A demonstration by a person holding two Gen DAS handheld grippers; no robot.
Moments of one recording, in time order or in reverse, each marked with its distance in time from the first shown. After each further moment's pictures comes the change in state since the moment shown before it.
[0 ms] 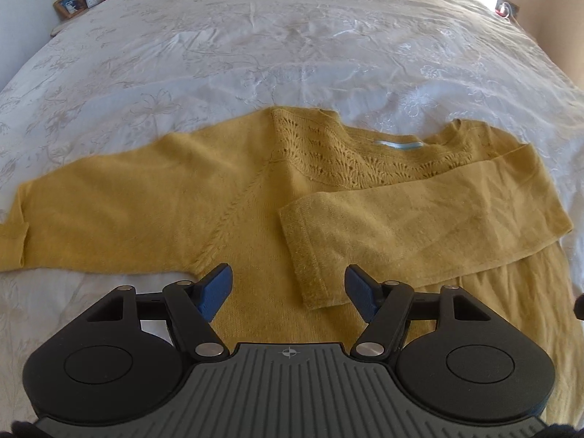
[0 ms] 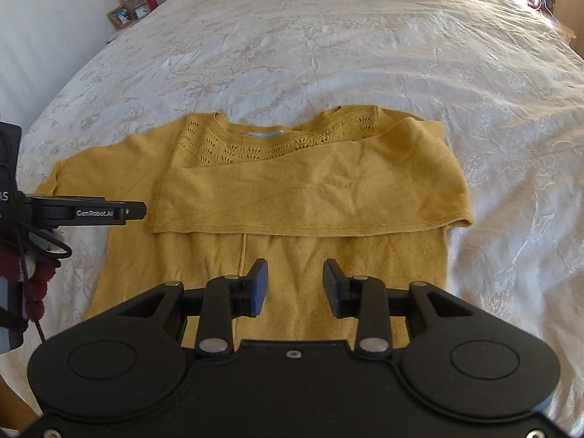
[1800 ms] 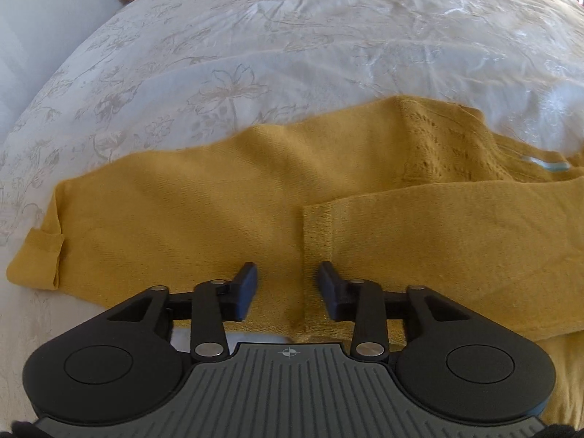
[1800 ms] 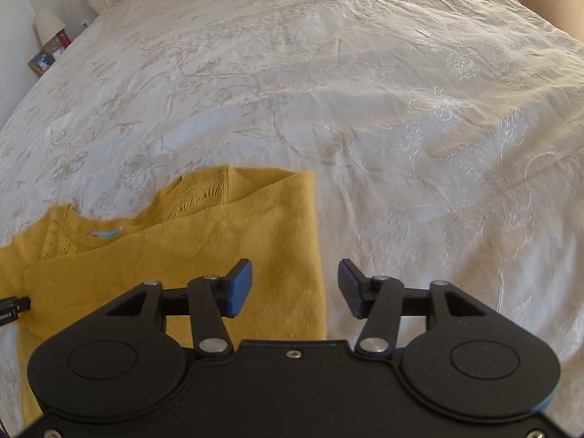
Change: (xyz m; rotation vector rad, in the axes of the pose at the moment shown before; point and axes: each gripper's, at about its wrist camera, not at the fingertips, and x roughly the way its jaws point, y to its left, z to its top) left arm 0.064 0.047 0.025 -0.085 0.054 0.292; right arm 0.095 -0.133 0.088 0.197 -0.007 -0.102
